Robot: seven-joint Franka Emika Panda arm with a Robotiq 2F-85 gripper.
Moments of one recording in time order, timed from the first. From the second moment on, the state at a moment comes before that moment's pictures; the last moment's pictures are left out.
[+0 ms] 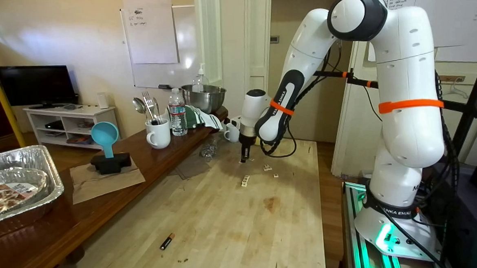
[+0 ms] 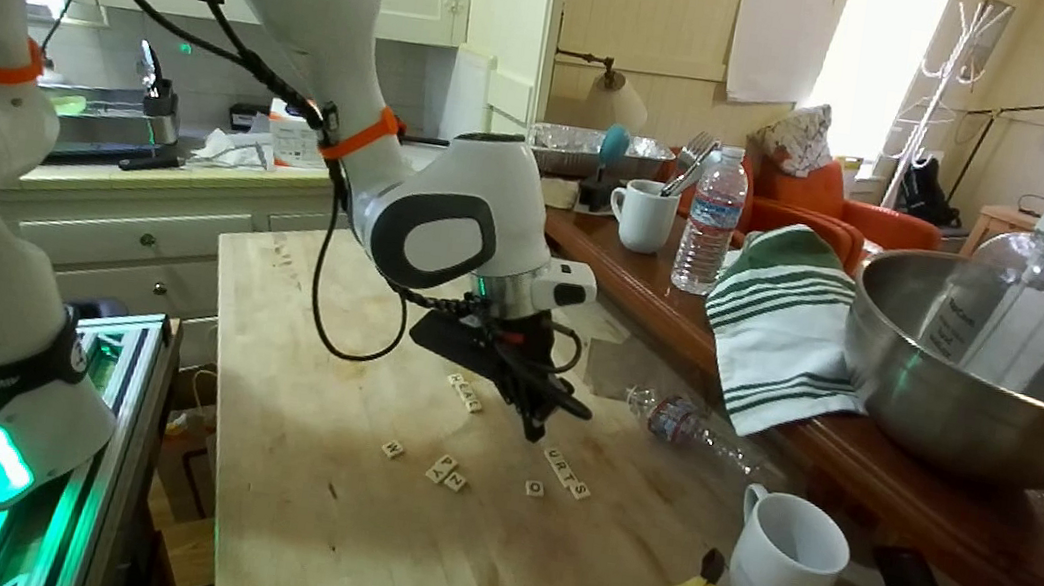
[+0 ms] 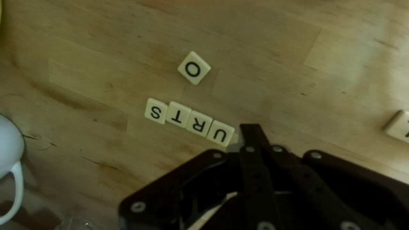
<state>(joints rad) -0.13 0.26 -0.19 -2.44 -0.39 2.97 -0.34</state>
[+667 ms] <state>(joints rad) -0.12 0.08 -0.04 -2.65 -0.16 2.98 -0.33</state>
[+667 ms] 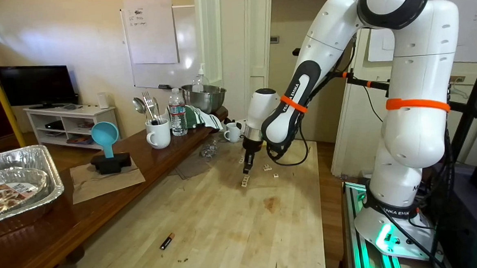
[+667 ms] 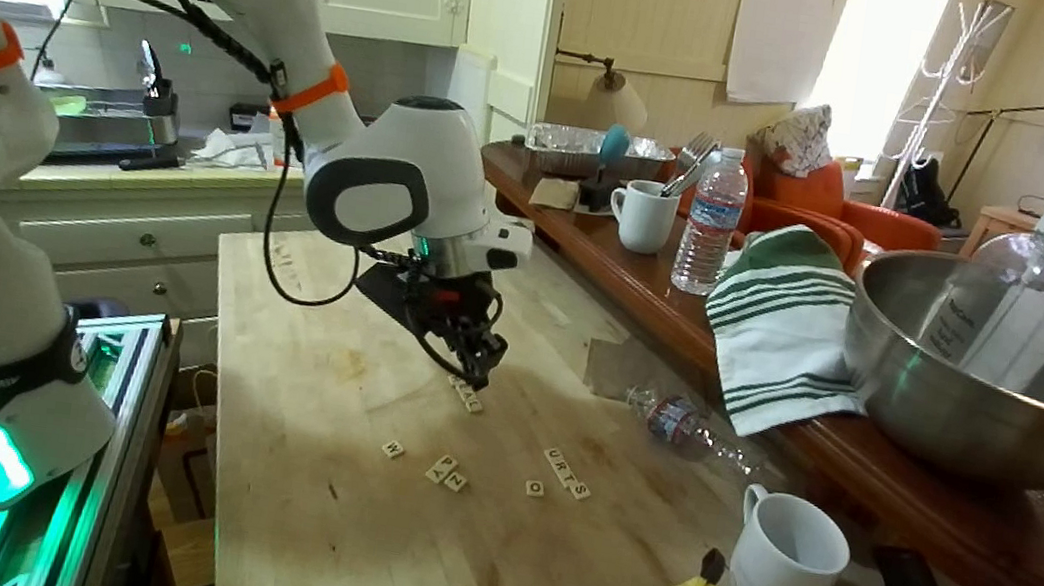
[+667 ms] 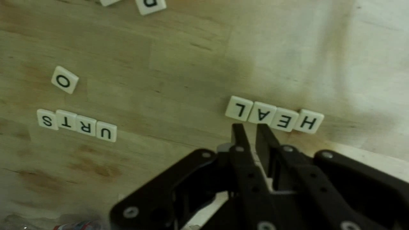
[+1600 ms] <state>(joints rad) -0.10 0.03 -0.01 -2.67 -0.08 2.92 -0.28</state>
